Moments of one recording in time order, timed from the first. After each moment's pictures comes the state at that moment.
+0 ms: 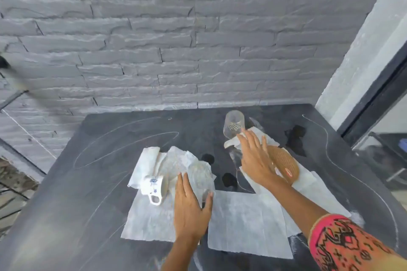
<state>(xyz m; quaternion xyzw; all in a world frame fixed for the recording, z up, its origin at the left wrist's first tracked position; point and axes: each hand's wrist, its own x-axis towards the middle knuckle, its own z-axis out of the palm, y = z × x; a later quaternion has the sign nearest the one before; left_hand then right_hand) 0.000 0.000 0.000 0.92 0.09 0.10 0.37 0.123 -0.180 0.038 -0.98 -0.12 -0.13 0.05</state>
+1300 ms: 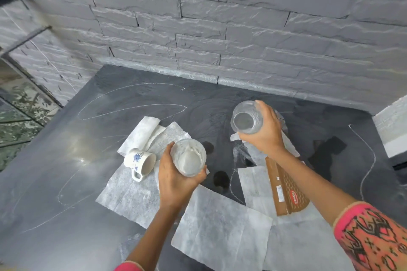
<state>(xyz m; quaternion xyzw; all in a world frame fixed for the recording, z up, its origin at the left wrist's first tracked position) 0.070 -0.033 0.015 0.81 0.26 0.22 0.48 0.253 -0.208 0.026 -0.87 -0.19 -0.07 0.45</state>
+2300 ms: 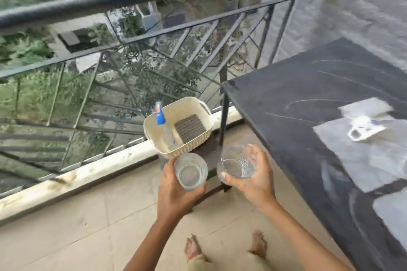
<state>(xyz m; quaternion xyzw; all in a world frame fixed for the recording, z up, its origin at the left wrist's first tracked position) -0.449 0.087 -0.003 0.67 0.58 0.32 0.34 -0.259 0.042 -0.013 -0.70 -0.40 0.30 0.51</state>
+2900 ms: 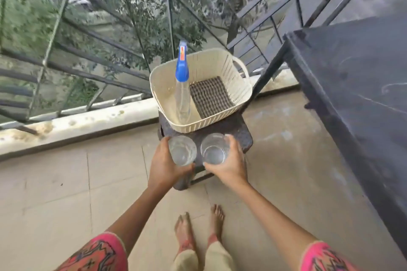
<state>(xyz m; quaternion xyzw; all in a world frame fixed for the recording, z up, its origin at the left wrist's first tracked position) -0.520 0.187 -0.204 0.61 0.66 0.22 0.38 -0.351 0.153 -0.213 -0.79 -0.46 0.32 0.27</state>
